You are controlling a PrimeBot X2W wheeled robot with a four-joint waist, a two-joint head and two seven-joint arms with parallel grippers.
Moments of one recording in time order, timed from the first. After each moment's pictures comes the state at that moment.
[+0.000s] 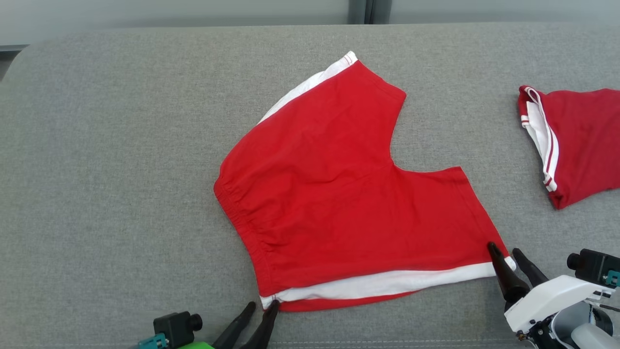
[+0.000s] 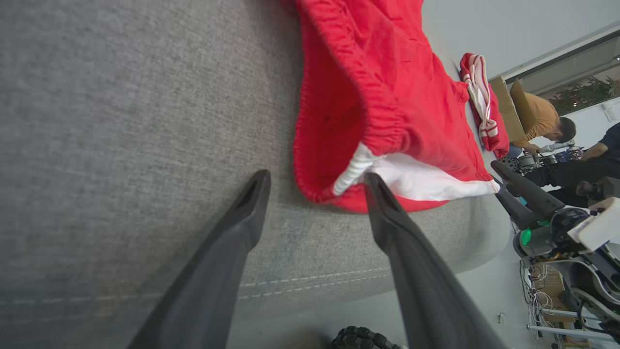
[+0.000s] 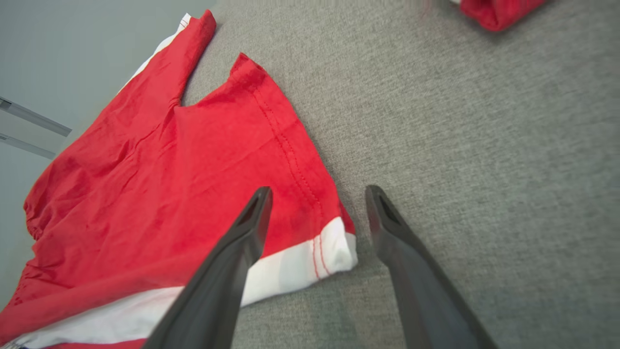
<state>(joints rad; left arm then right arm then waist) -0.02 0.21 -0.71 0.28 -1.09 -0.12 -0.22 0.03 -0.45 0.50 0.21 1.05 -0.09 -0.20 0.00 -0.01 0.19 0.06</state>
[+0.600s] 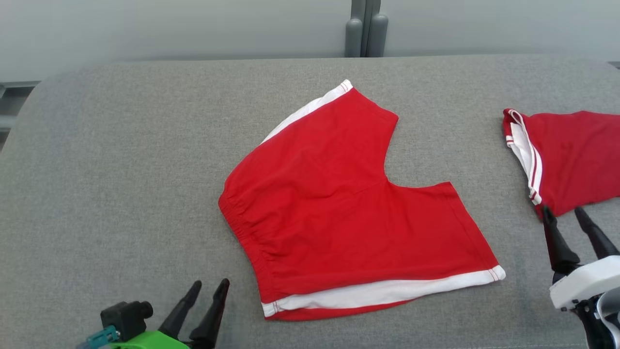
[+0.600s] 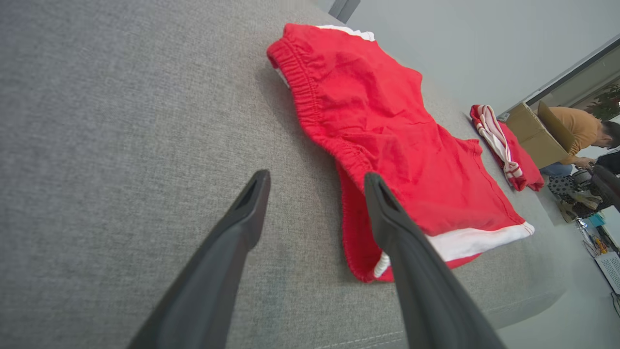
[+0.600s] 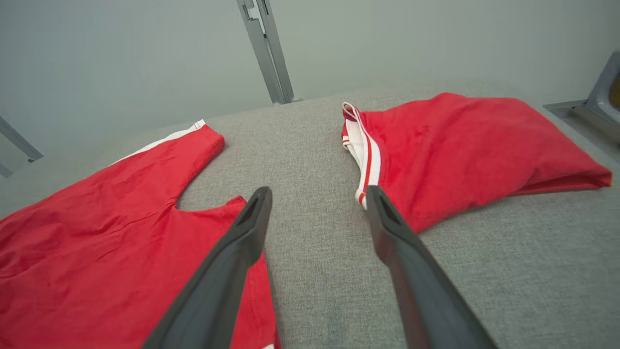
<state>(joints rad) 0.01 0.28 -0.56 0.24 -0.97 -0.10 -0.25 0.05 -0.53 0.34 0.14 0.78 -0.12 -0.25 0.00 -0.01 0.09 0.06</state>
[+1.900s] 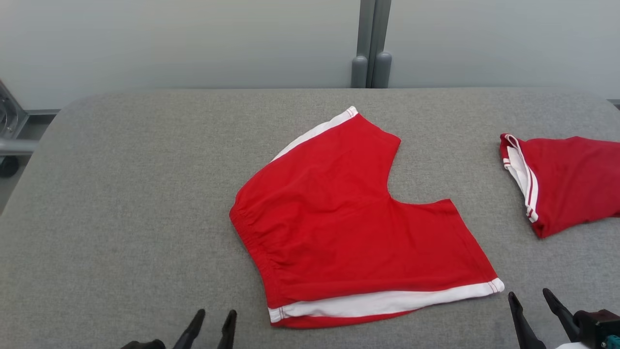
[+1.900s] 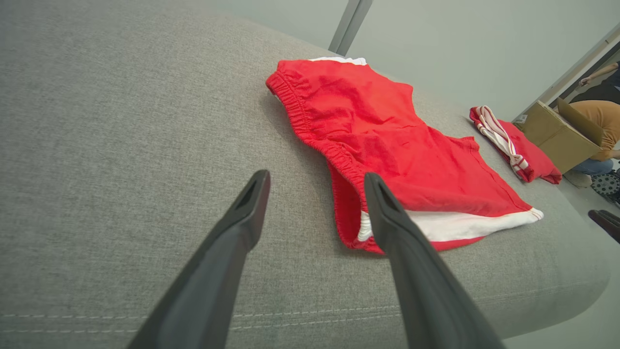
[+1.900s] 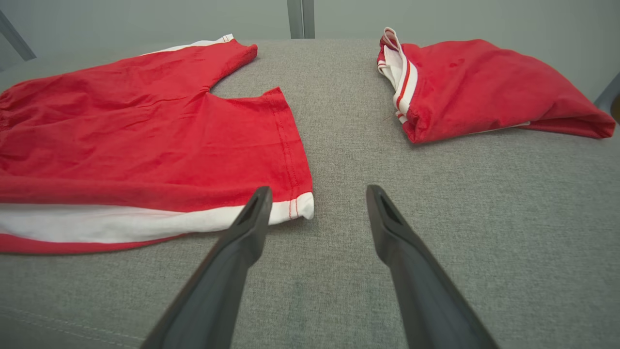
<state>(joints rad) 0.21 0.22 -0.39 0.08 -0.68 -0.04 -0.25 0.30 -0.38 0.28 0.12 0.44 -0.11 -0.25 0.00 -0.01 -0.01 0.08</state>
